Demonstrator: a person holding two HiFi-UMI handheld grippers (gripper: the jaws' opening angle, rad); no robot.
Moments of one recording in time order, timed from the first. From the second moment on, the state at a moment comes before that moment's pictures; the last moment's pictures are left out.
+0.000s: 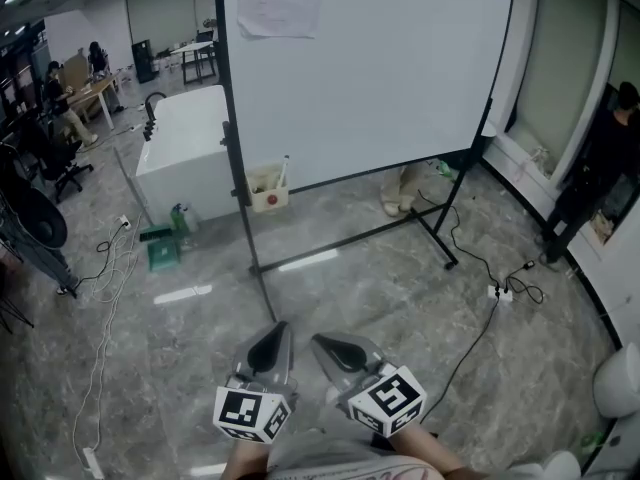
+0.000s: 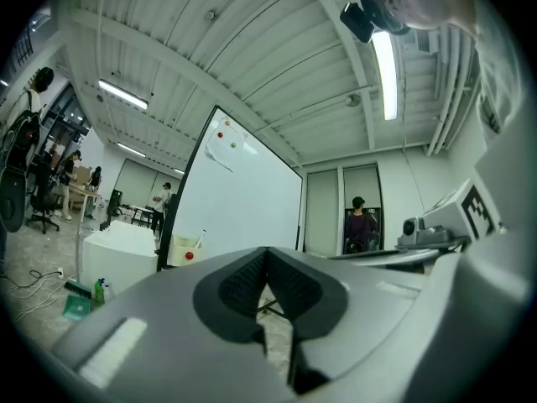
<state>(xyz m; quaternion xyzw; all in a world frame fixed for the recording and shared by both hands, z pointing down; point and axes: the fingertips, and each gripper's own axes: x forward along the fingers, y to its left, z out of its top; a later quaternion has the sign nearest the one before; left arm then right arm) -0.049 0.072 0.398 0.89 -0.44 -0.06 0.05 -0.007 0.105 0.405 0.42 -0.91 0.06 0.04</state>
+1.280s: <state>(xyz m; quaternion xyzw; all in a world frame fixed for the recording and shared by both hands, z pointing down) -0.034 -0.247 0.378 0.85 -0.52 -0.05 0.03 0.022 -0.253 0.401 0.38 -0.92 0.05 0.04</state>
